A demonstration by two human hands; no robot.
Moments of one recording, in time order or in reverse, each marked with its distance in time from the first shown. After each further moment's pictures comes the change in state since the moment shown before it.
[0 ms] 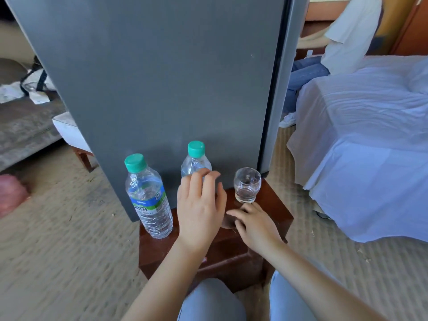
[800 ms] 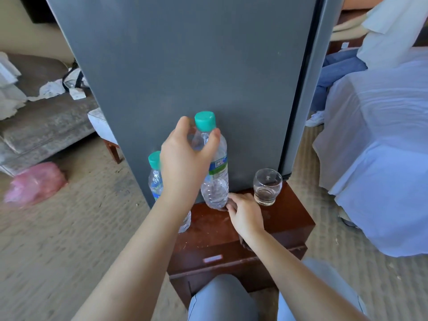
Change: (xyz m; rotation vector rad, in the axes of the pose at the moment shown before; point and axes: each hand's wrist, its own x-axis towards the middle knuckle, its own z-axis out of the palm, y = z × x) left_hand 0.098 -0.017 -0.051 -0.286 -0.064 -0.485; right_hand 0.055 -0.042 0.041 0.266 0.155 0.110
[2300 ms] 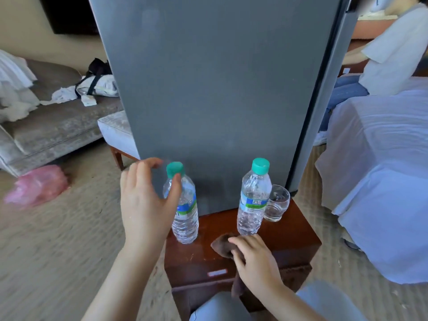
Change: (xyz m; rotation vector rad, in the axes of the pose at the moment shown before) left_hand -0.032 -0.055 -0.072 0.299 0.168 0.117; right_hand -0.077 -0.009 -0.016 -0.124 0.071 -0.270
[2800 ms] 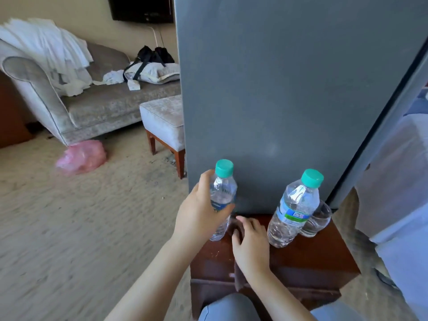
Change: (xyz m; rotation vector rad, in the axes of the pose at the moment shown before) left_hand -0.026 -0.022 0.025 -0.083 -0.510 -0.268; right_hand 0.053 -0.047 0.055 0.068 -0.013 0.193
